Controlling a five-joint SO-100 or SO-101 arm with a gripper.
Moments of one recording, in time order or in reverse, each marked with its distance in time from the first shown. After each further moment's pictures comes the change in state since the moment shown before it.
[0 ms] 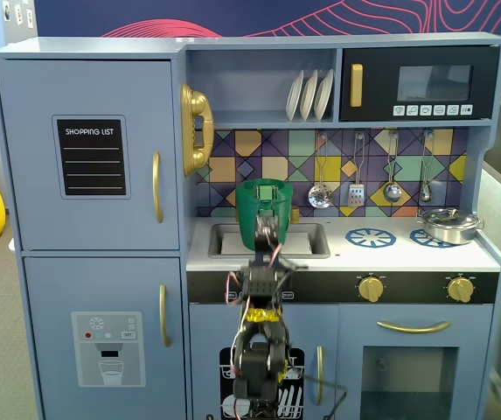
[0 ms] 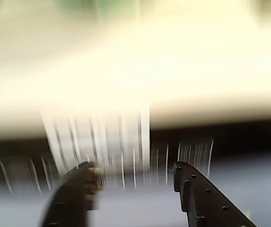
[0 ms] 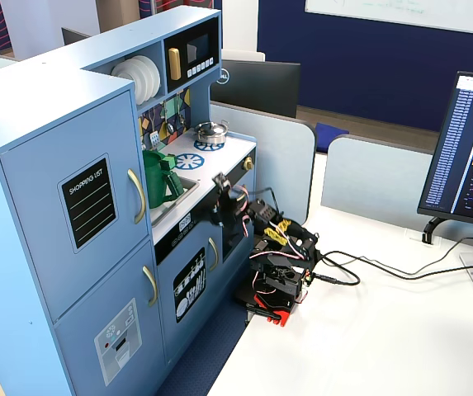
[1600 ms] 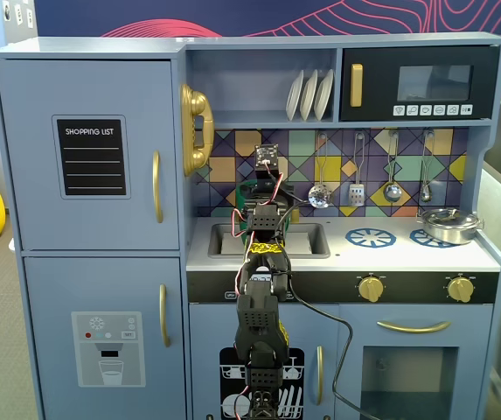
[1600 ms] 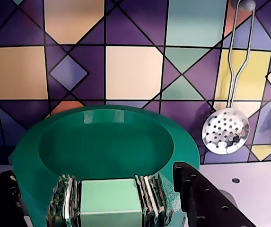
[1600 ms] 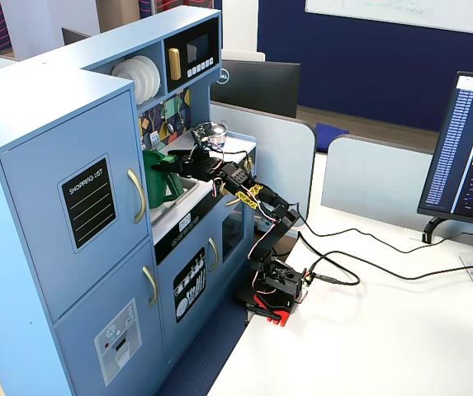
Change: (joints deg) arm 1.0 -40.5 -46.1 -14.4 -2.1
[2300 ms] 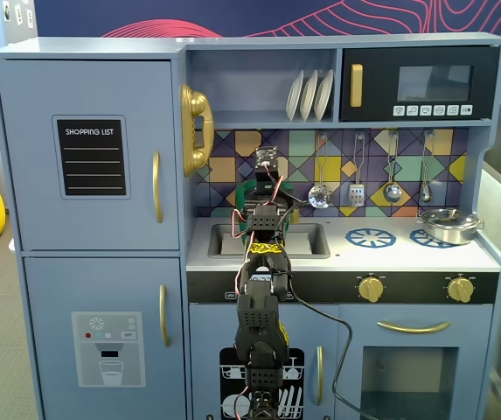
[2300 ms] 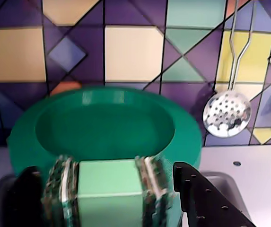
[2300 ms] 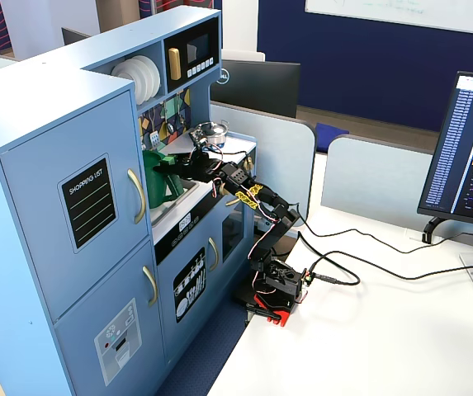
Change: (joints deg) arm -0.4 0.0 0.0 3.4 -0.8
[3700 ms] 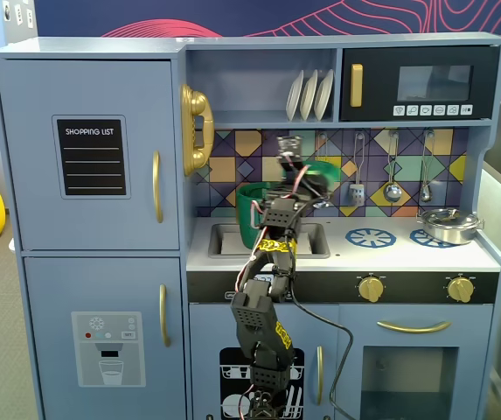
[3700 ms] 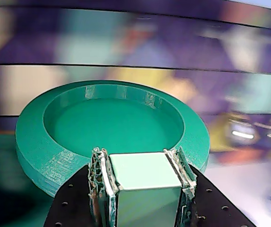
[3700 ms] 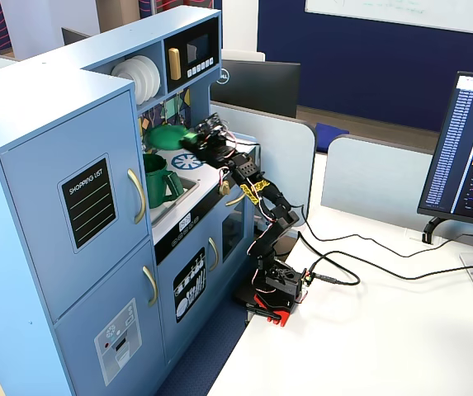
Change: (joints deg) arm 17.1 0.4 -7.4 1.5 -3.3
